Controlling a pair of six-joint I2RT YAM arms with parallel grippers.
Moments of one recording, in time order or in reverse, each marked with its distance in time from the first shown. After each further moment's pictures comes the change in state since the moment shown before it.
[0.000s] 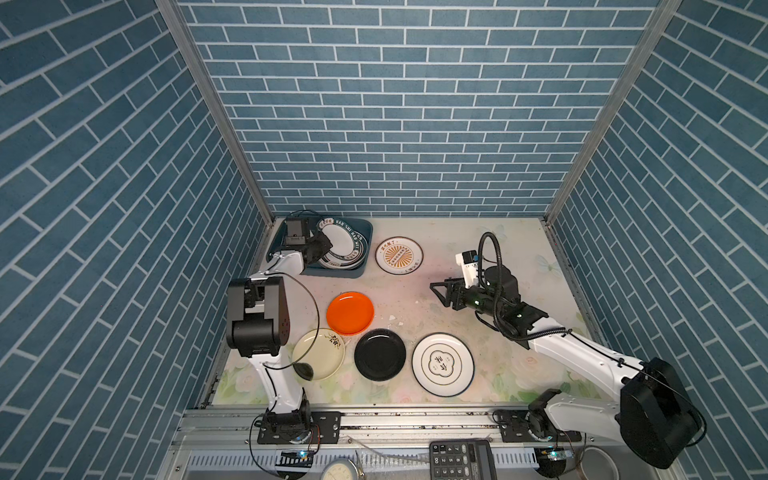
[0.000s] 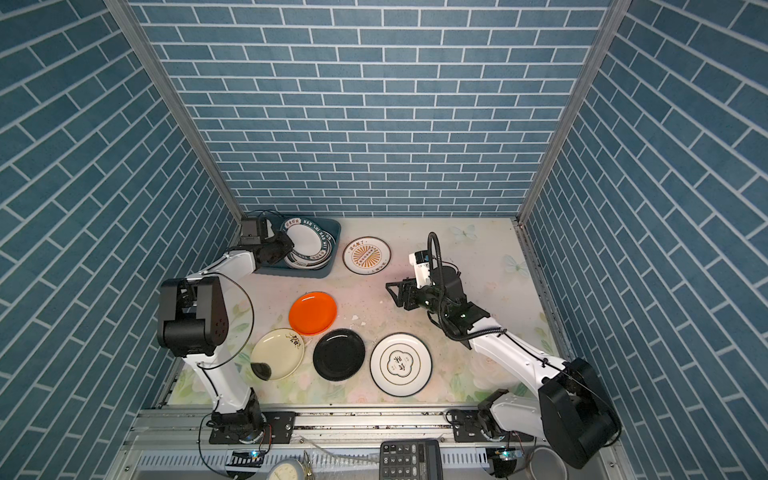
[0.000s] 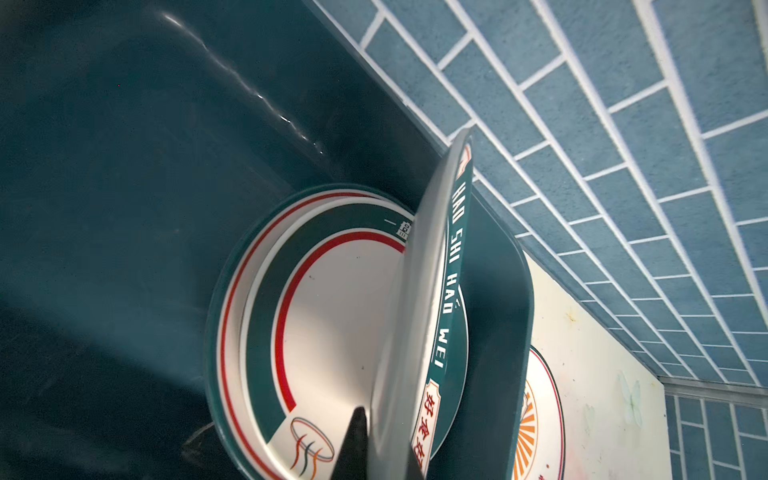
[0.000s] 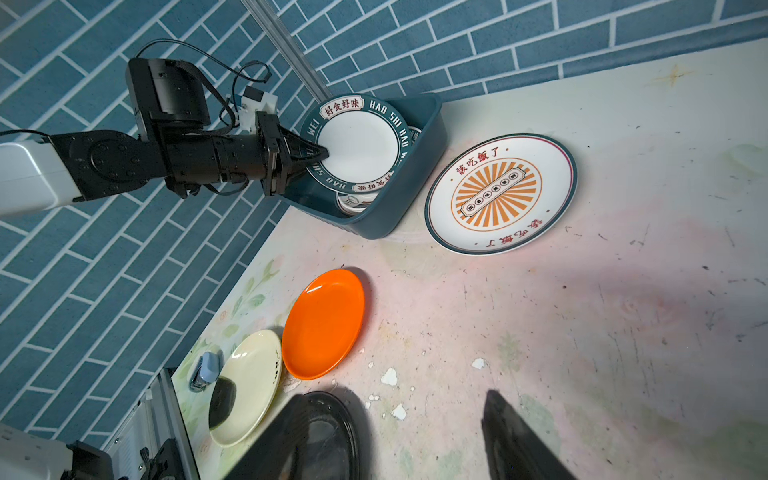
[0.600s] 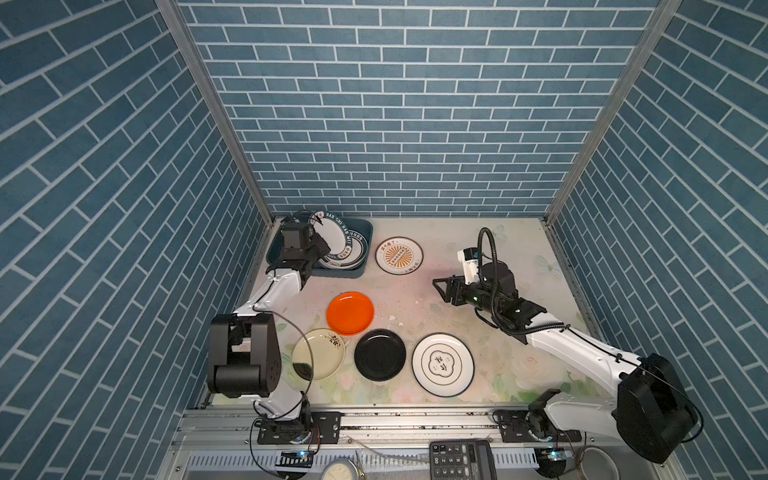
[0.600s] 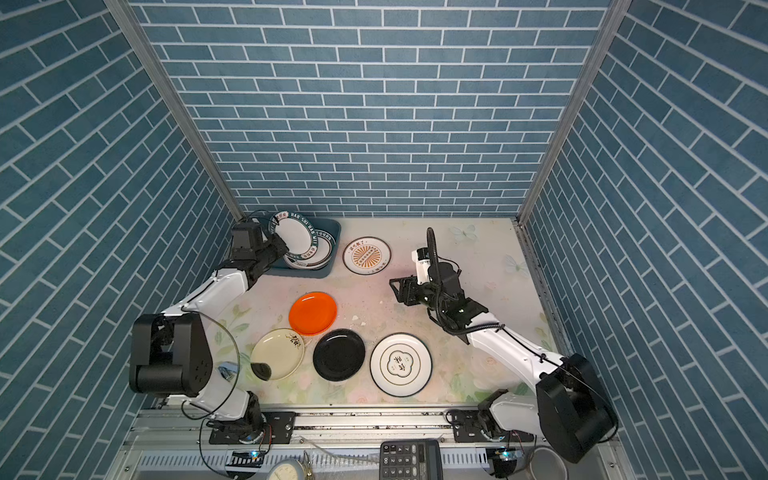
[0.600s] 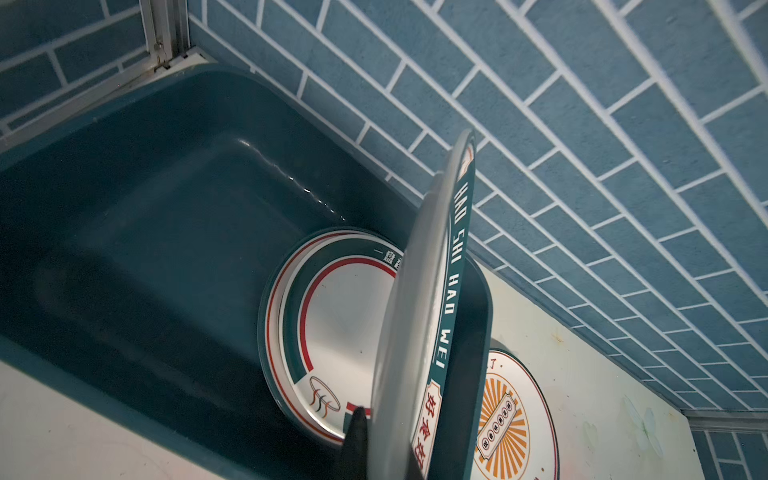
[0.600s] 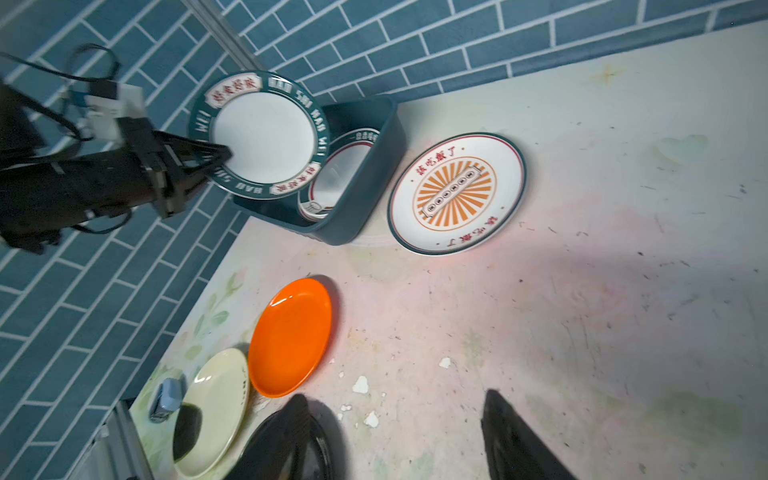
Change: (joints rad) left arm -0.035 -0.270 -0.204 0.068 -0.191 0.025; right arm 0.000 0.021 0.053 -0.062 0.066 0.006
